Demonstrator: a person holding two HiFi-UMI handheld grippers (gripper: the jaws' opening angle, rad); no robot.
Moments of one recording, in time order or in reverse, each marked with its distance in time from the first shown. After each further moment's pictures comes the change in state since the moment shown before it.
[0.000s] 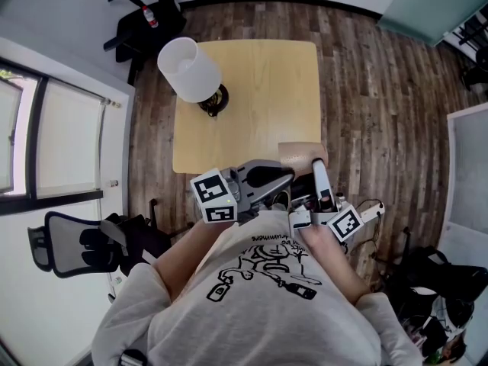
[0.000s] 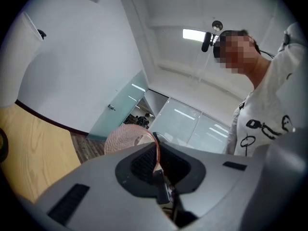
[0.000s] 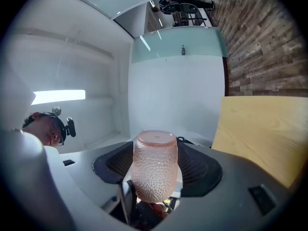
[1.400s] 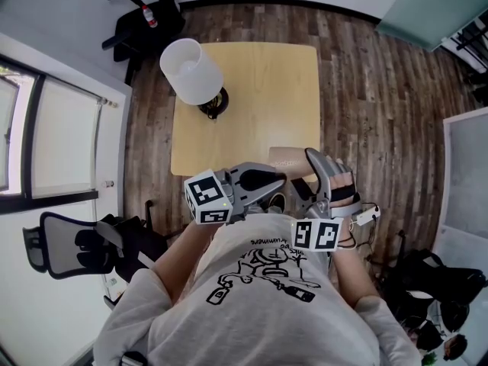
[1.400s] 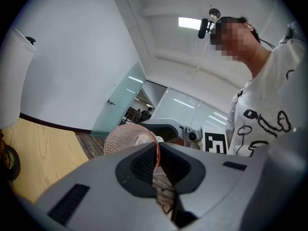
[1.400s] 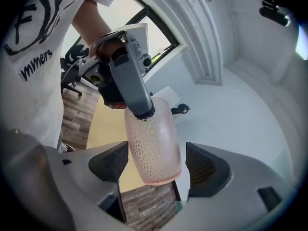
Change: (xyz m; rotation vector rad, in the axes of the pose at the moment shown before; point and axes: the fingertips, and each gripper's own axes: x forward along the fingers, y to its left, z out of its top) left arm -0.017 0.008 -0.010 0.064 0.119 -0.003; right arm 0.005 -0.023 -0.066 -2.243 1.099 -0.104
